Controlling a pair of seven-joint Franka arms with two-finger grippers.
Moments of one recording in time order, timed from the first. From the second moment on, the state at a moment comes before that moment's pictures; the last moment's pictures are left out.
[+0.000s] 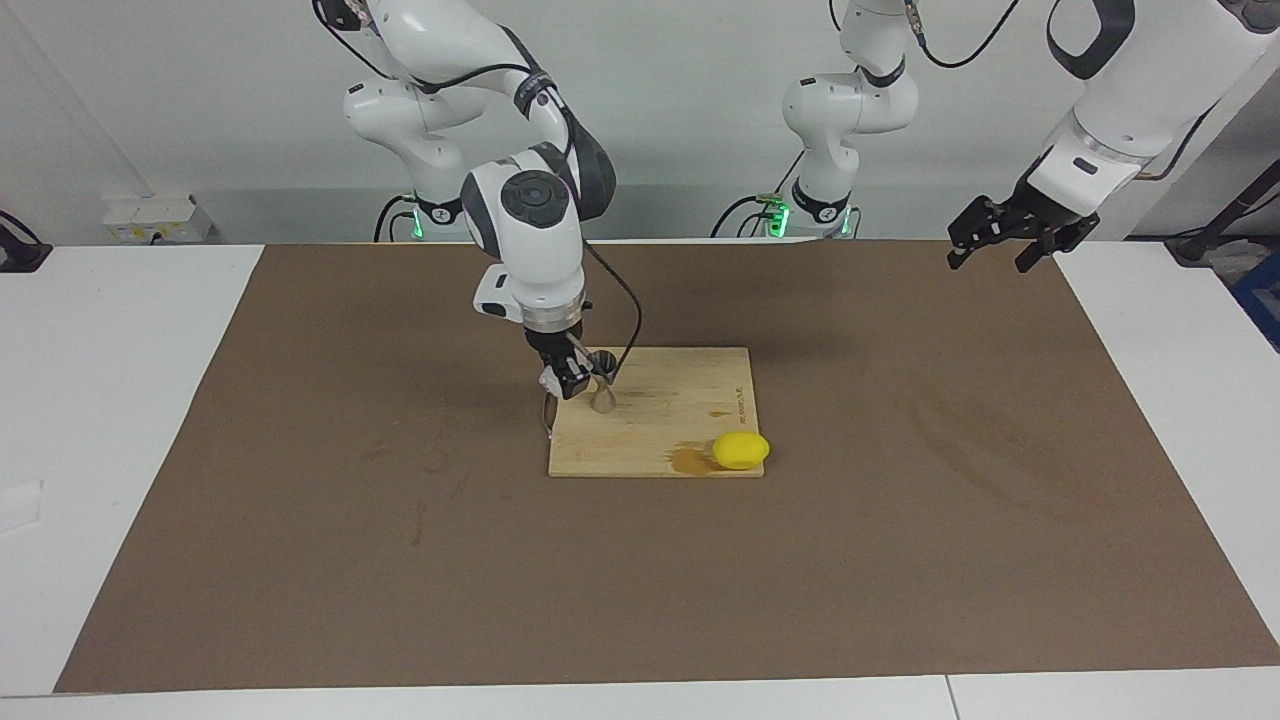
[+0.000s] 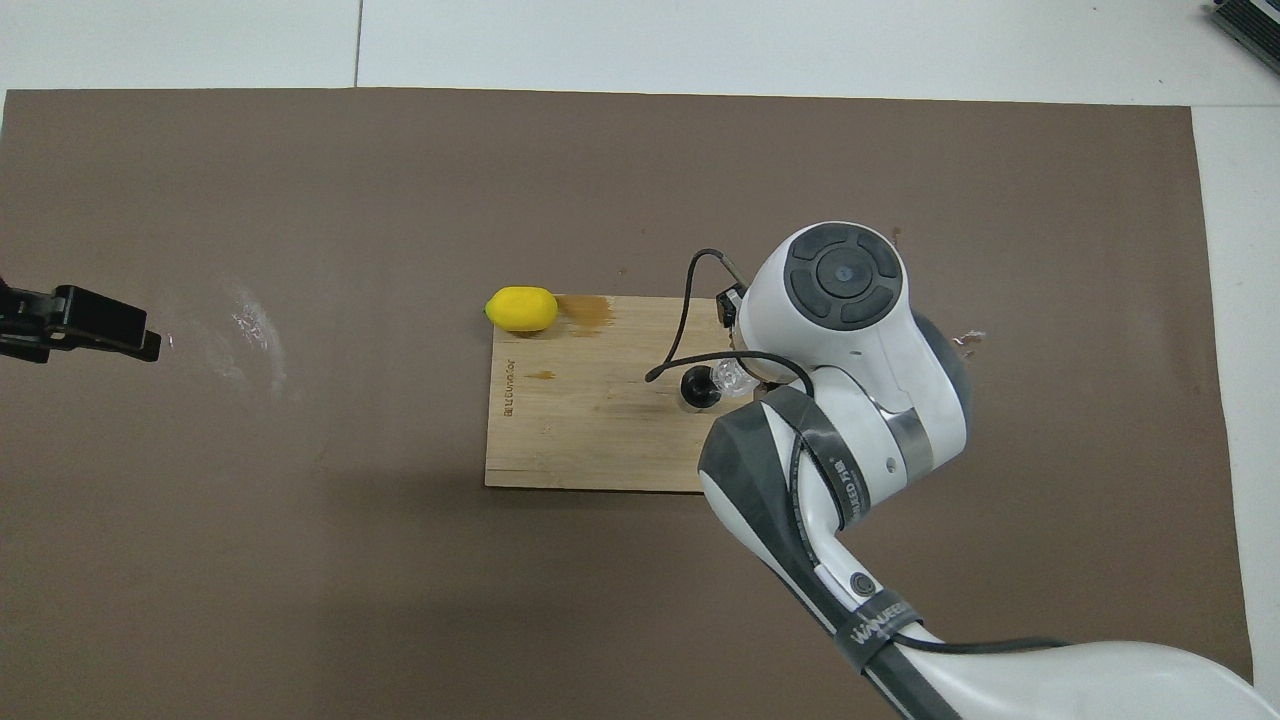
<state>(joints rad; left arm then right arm) -0.02 0.00 0.01 -1.57 -0.09 1.49 0.05 0.38 0.26 0.09 -1.79 -0.06 2.04 1.51</state>
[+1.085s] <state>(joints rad) -0.02 0.00 0.01 -1.57 -0.09 1.49 0.05 0.39 0.26 0.09 -1.79 -0.07 2.02 1.51</state>
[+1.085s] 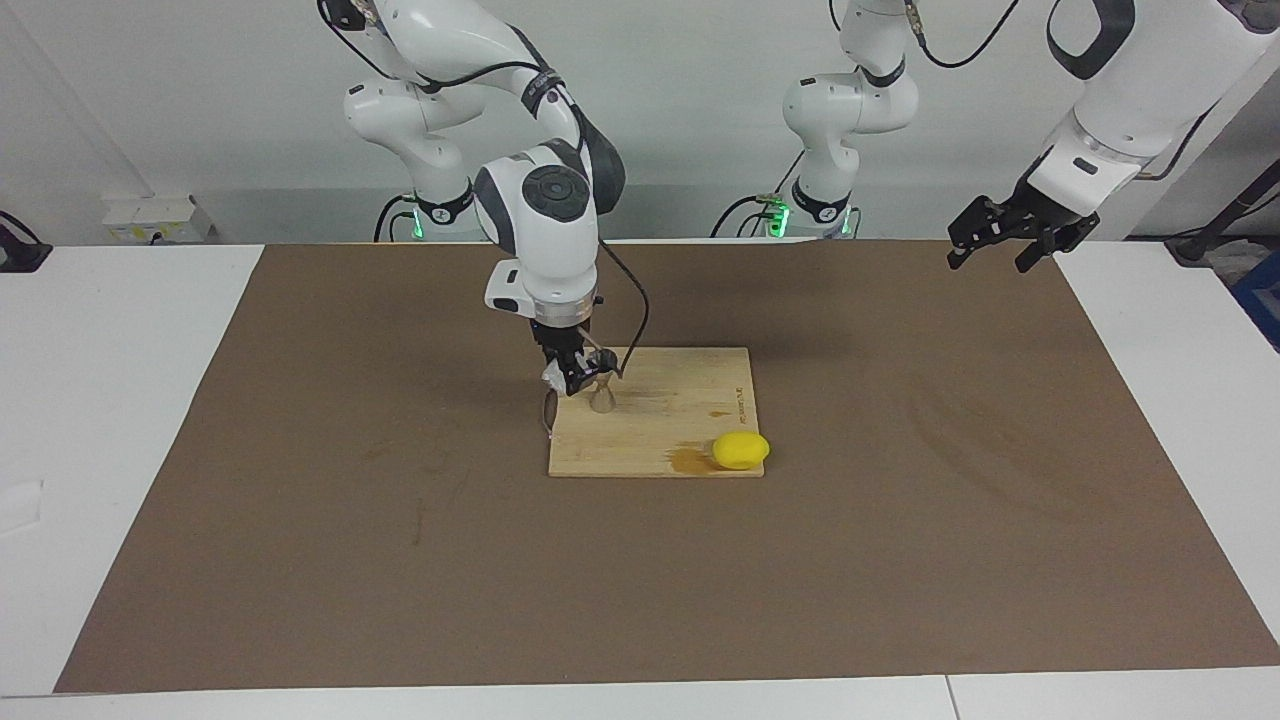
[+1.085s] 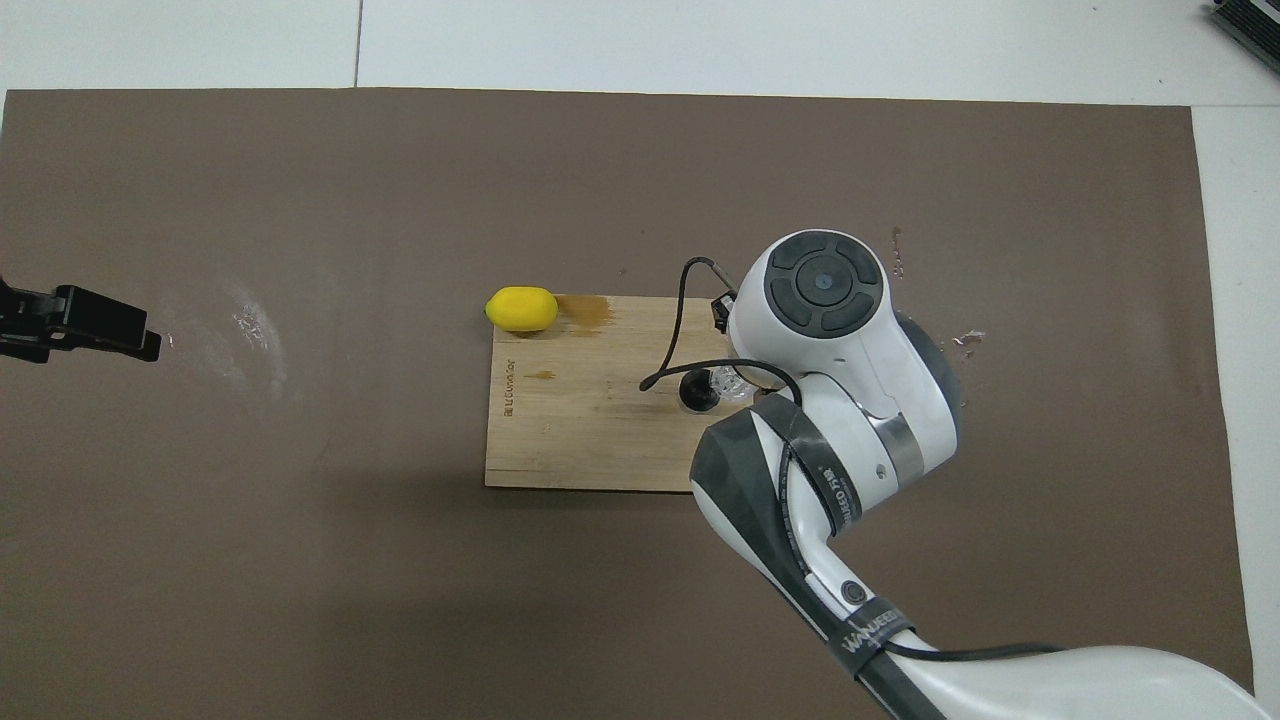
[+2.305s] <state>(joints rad) -0.02 0.00 0.01 -1.57 -0.09 1.49 0.05 0.33 0.26 0.08 -1.79 0.13 2.02 1.49</state>
